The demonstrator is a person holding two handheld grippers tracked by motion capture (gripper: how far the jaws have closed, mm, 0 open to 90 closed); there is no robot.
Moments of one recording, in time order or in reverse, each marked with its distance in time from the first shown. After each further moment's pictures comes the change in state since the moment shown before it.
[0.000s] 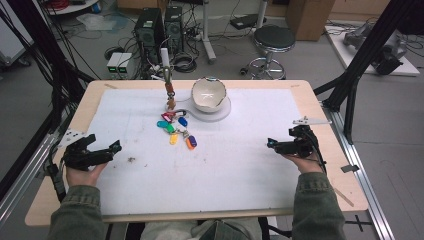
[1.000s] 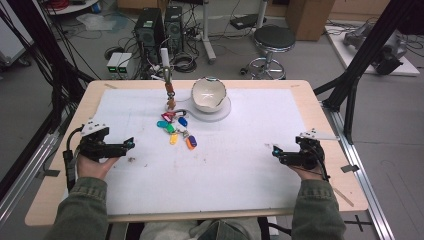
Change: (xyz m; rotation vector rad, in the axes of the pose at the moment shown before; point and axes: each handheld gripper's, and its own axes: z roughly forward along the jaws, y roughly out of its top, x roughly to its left) left arm -0.024 0.024 0.031 0.125 -0.046 0.138; right arm 0.003 -0.032 -0.017 -0.086 -0.070 0.011
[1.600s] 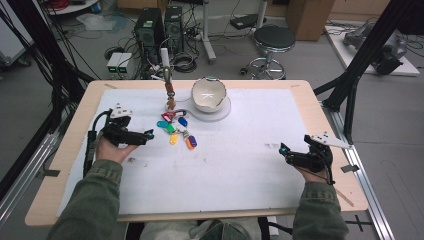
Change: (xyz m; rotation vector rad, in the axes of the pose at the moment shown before) left arm -0.030 0.041 0.049 0.118 -0.074 0.126; right arm -0.003 -0.006 -0.019 -0.152 -0.059 0.028
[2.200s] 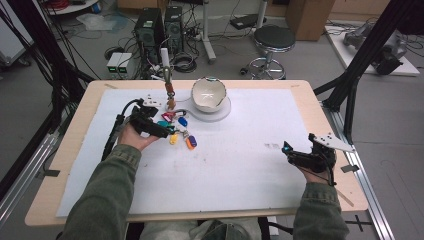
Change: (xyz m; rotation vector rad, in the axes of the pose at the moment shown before) left arm -0.025 0.041 0.053 0.111 -0.093 0.115; right arm -0.002 -0.001 -0.006 -0.060 -0.054 -0.029
